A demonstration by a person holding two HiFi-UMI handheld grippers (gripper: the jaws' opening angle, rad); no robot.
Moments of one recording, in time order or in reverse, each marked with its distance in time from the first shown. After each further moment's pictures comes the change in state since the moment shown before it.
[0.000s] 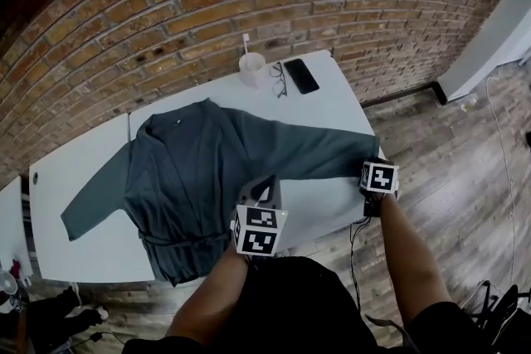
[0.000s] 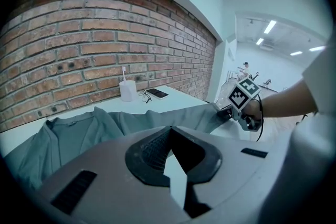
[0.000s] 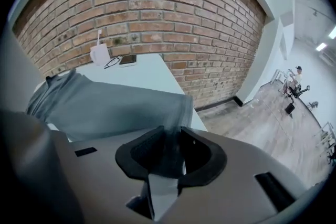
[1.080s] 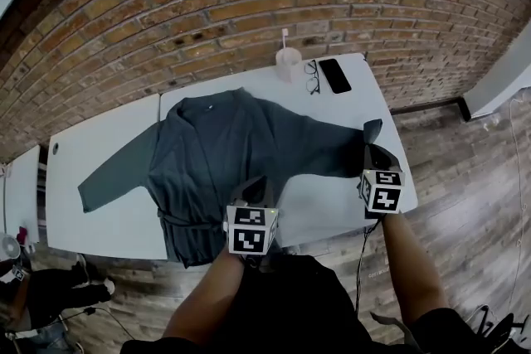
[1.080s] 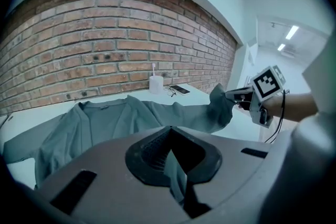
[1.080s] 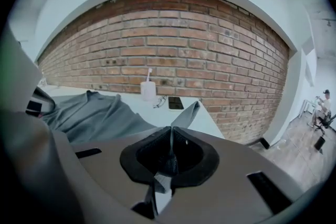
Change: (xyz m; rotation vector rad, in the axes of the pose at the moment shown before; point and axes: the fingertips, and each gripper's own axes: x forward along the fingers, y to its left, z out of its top) left arm -0.053 0.061 -0.035 -0.146 0.014 0.159; right arm -0.086 0.121 0.084 -0.191 -0.387 0.240
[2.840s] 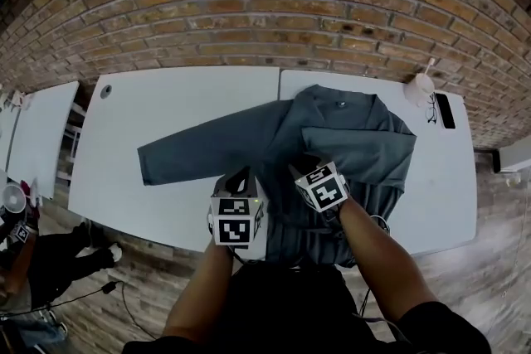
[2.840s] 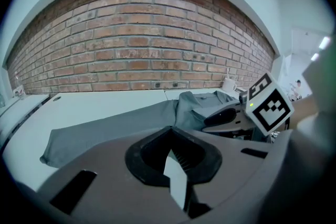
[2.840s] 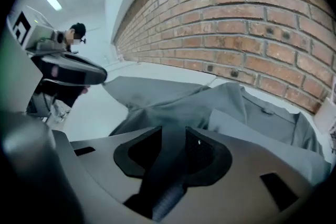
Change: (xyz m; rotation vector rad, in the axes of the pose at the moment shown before) left arm -0.140 0.364 -0.092 -0.196 -0.009 0.267; right arm 0.069 0.576 -0.002 -0.394 0.206 0.741
